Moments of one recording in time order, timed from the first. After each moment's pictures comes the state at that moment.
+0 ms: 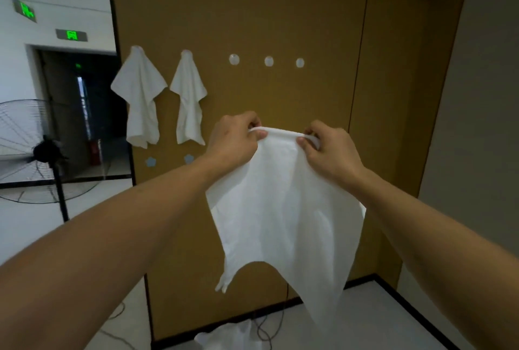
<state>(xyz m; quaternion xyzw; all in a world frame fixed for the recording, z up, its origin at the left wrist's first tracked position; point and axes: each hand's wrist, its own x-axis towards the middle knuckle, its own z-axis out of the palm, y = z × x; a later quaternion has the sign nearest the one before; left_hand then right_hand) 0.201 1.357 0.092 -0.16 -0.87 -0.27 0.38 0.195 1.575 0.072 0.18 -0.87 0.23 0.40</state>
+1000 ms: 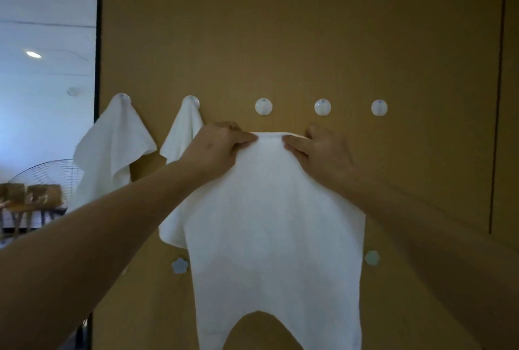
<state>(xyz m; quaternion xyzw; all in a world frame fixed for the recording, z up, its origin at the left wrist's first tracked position) -0.235 1.262 0.205 -0.16 -0.85 0.02 0.51 -0.310 1.493 0.198 0.41 -0.69 0.09 0.58</state>
